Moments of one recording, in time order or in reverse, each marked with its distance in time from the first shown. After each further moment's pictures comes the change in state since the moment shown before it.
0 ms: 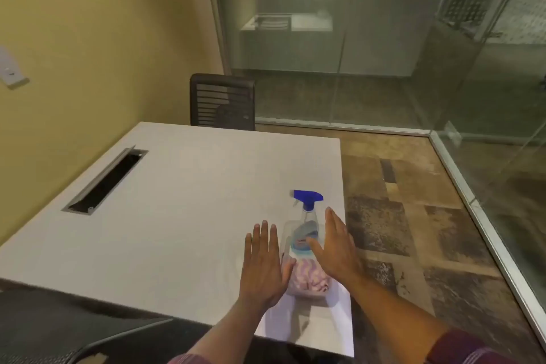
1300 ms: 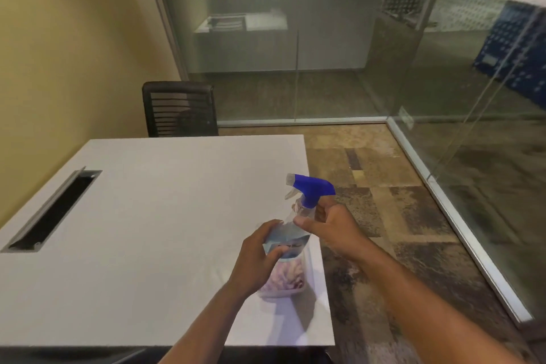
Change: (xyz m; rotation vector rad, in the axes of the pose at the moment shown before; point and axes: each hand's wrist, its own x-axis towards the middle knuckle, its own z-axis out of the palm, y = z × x) left_hand 0.038 0.047 -0.061 -0.815 -0.138 0.052; right_hand -0.041 -0.025 -0.130 0.766 -0.044 0.025
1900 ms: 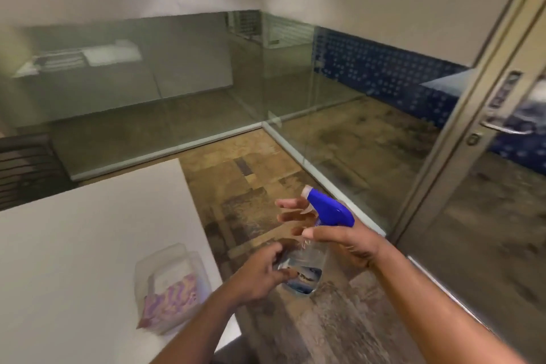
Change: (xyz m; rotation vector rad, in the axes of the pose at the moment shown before) left_hand -0.041 0.152 0.180 -0.188 -0.838 0.163; right_hand -0.234 0.004 -0.189 0.242 0.138 -0.153
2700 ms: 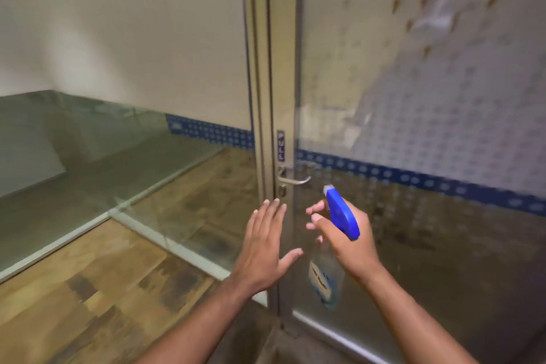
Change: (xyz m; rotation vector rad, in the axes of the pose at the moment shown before) left_hand 0.401 0.259 0.337 0.785 0.112 0.830; right_hand -0.200 -0.084 -0.409 -0.287 1.164 -0.320
